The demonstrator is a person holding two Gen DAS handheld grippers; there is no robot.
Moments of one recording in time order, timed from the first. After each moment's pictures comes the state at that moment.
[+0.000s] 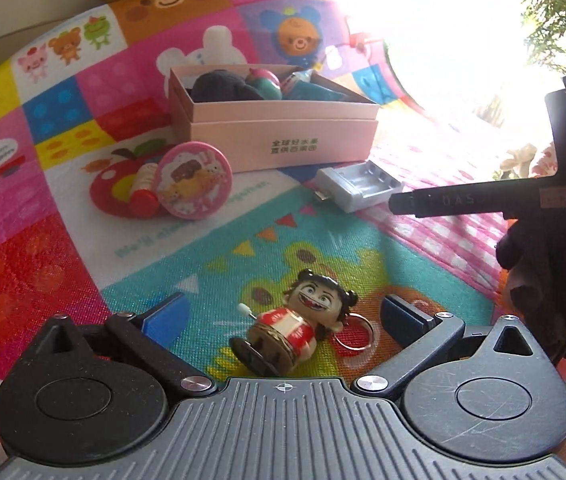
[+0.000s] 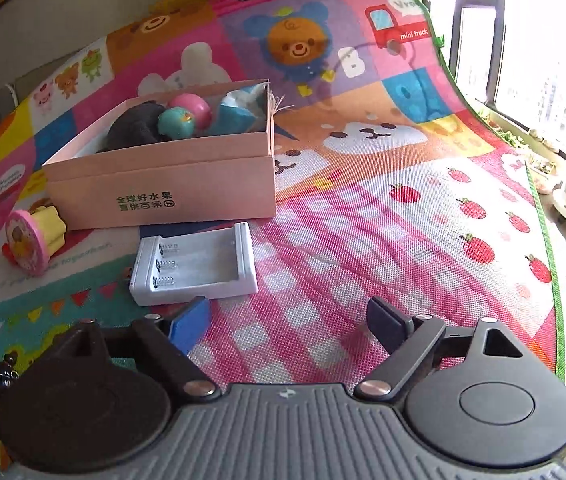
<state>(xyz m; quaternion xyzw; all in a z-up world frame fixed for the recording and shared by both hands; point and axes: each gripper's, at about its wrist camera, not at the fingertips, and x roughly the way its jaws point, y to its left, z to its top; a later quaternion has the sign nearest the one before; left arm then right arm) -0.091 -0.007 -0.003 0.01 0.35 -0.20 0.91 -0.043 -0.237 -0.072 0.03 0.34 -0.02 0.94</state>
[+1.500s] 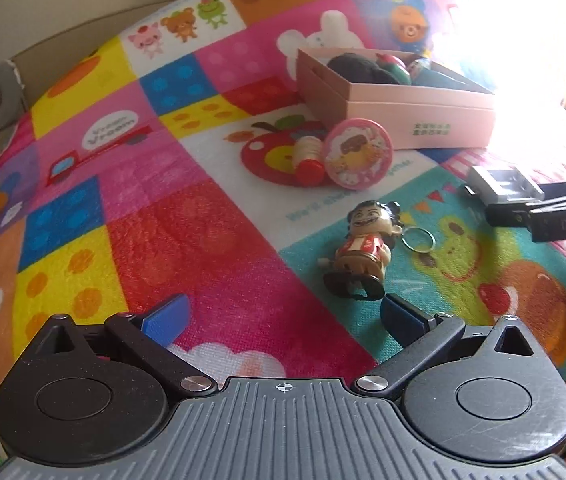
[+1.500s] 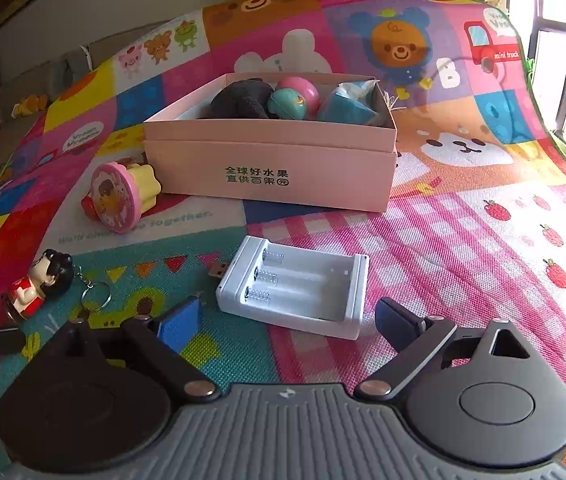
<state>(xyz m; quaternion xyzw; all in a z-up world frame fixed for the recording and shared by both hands) -0.091 0.054 -0.001 0.04 0.38 -0.05 0.92 -0.047 -0.198 -0.070 -0.02 0.35 0.10 0.93</state>
